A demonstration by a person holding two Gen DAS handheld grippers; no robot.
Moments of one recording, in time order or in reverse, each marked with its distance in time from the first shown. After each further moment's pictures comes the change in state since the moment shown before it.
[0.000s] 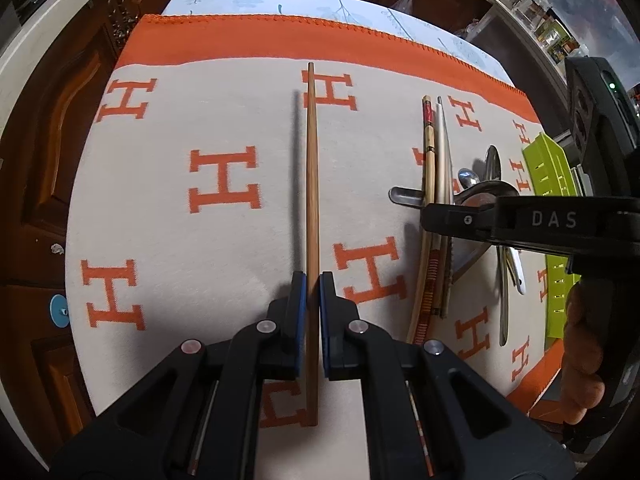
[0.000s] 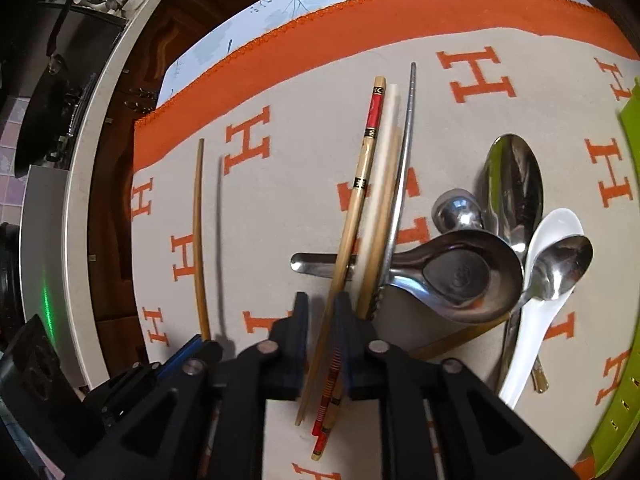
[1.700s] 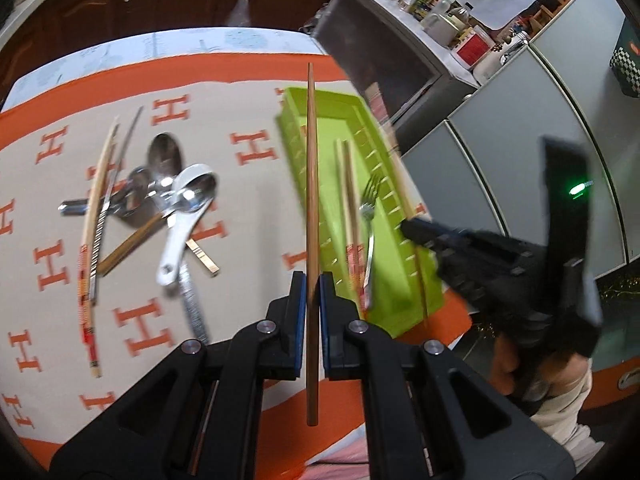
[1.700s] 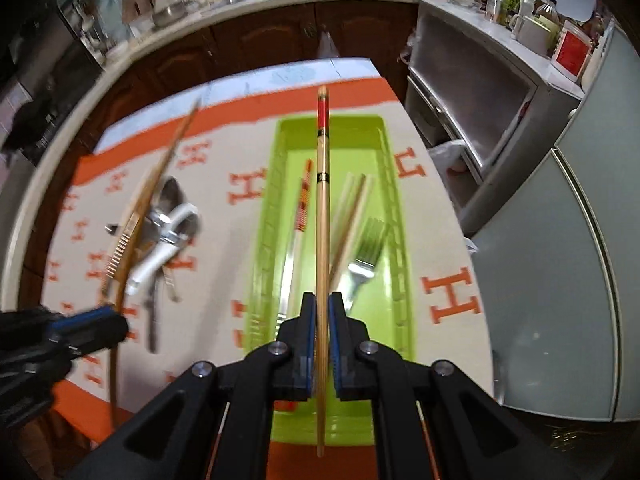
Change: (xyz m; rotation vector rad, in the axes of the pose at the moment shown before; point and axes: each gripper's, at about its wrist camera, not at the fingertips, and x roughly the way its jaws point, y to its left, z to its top) left arm -0.038 -0.294 -0.050 0.218 -0.045 -0.258; right arm -0.173 -0.208 -0.108 -0.118 -0.356 -0.334
